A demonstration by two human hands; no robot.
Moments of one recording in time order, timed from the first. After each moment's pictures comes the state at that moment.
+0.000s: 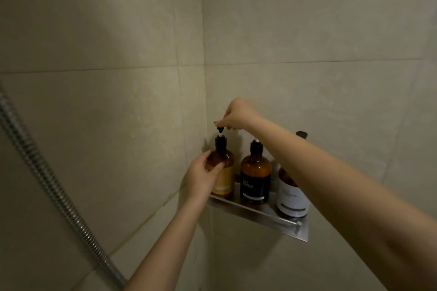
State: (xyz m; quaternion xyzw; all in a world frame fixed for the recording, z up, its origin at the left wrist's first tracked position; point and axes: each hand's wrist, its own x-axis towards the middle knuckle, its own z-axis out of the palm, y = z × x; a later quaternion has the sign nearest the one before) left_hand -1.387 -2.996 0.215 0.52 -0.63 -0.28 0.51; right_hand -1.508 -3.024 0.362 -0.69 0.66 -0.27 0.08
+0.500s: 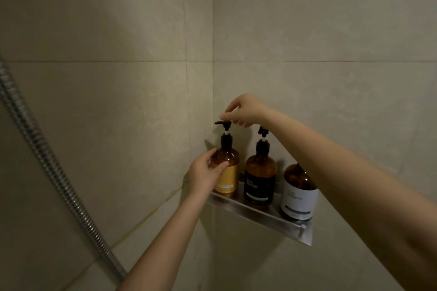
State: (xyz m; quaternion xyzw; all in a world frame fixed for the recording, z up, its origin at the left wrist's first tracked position) left_hand -1.383 -2.994 0.220 0.51 -0.62 -0.30 0.52; right_hand -1.520 -3.025 0.370 -0.75 0.59 -0.28 0.14
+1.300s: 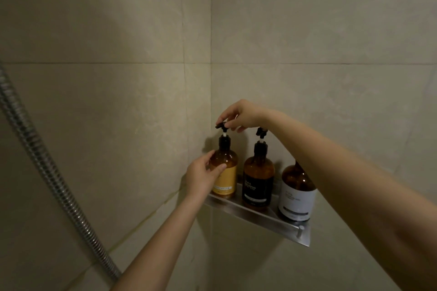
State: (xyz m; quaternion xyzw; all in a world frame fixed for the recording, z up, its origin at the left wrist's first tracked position) left_hand -1.379 -2.998 0.218 0.50 -0.65 -0.27 0.50; right_hand -1.529 -3.029 0.368 -0.80 0.53 -0.22 0.19
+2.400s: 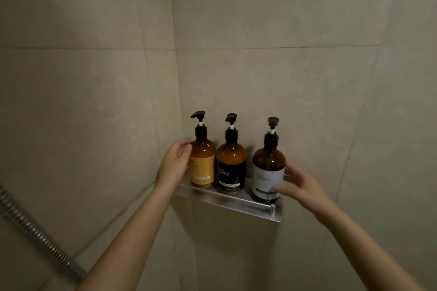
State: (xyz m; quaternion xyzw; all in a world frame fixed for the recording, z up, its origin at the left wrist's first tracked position) left_hand -1.383 -3.022 0.209 0.42 -0.61 -0.42 0.52; right_hand -1.647 -2.869 0.193 -0.57 0.62 -0.48 0.27
